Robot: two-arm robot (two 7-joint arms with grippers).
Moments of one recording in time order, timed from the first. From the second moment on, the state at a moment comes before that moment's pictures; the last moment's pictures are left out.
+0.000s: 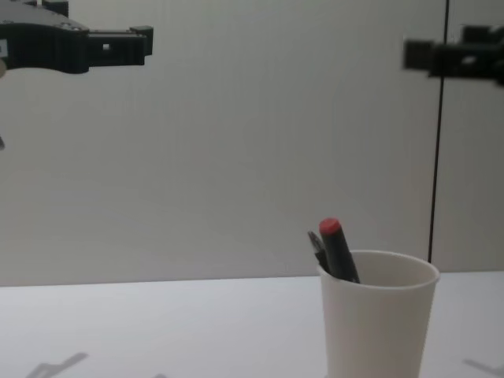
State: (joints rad) left arm -0.04 0.63 0.20 -2.06 -0.33 0.11 -0.04; right arm 0.10 0.64 -0.24 -1.97 0.52 0.05 0.29
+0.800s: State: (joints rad) left arm -0.13 0.52 0.31 -1.87 -0.27 0.07 -0.03; right arm 0.04 0.54 -0.22 -1.91 0.44 0.04 0.19
